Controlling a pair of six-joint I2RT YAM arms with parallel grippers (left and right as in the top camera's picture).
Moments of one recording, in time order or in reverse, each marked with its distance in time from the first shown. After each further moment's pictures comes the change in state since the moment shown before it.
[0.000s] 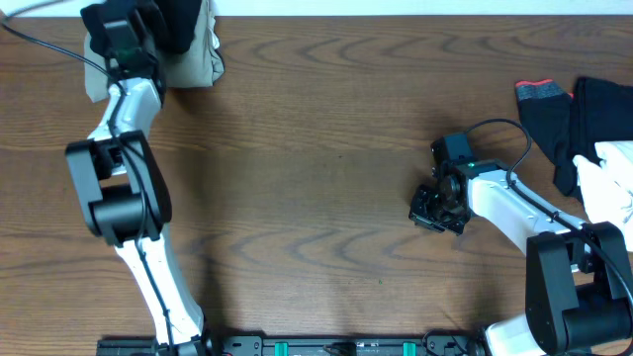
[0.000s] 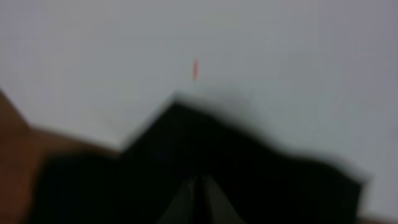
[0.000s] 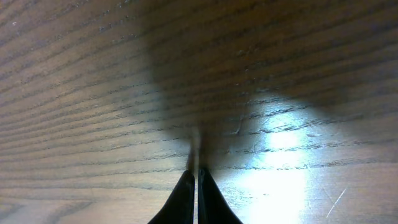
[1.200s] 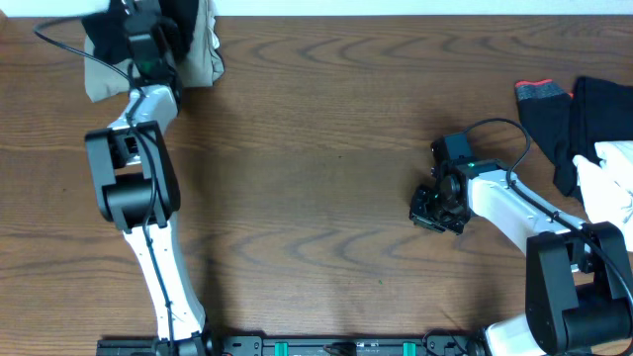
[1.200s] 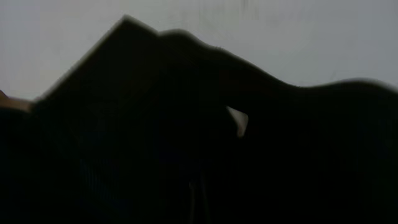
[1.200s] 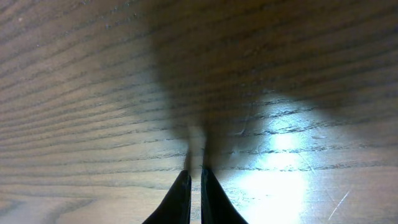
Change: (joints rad) left arm -0.032 0.123 0.002 0.085 -0.045 0.040; right arm 0.000 0.000 0.001 -0.005 -0.006 -0.018
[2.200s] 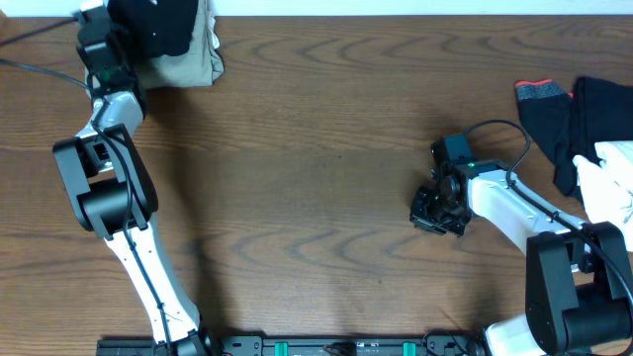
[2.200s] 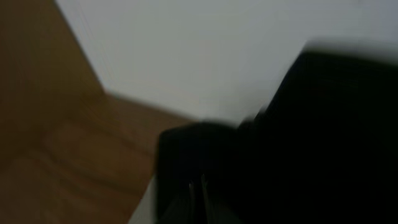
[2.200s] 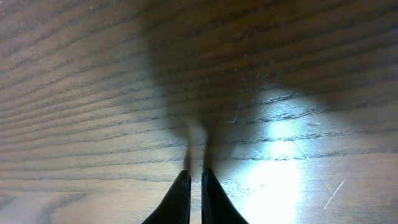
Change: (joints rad) left arm 0.147 -0.013 0.006 0.008 -0.046 0.009; right arm 0.000 0.000 0.001 -0.016 -0.001 0.000
